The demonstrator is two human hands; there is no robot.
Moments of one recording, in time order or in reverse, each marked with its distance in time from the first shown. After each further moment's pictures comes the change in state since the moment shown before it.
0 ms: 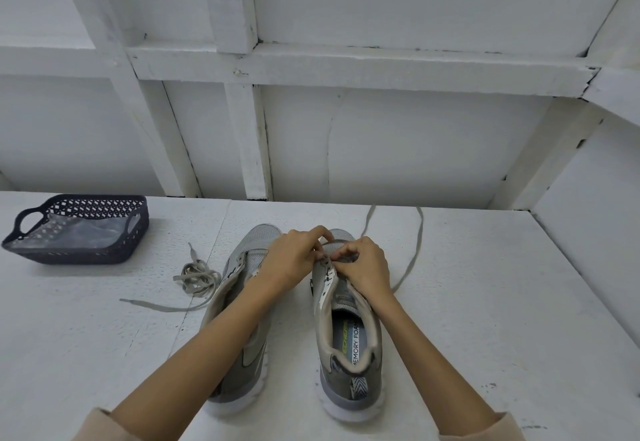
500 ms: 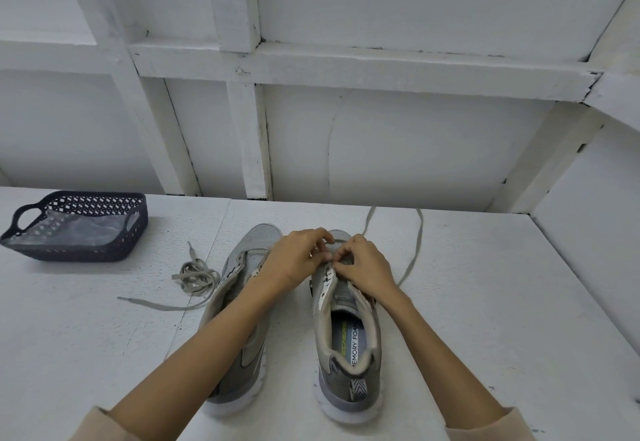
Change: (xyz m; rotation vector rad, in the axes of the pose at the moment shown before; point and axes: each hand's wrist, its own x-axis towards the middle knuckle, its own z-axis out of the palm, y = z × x) left_hand 0.004 -0.004 0.005 -0.060 0.003 0.057; right_hand 0.008 -0.001 -0.011 -0.225 -0.196 -0.115
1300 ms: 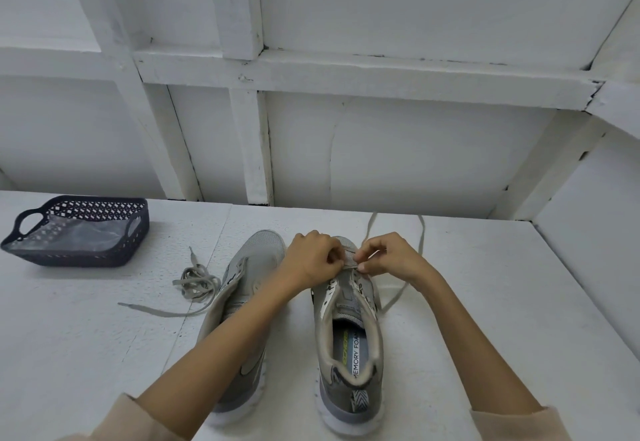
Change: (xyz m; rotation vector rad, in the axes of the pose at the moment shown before) left_hand 0.020 0.018 0.005 0.161 -0.094 -0.004; right_hand 0.010 0.018 -0.058 0.375 -0.210 0.134
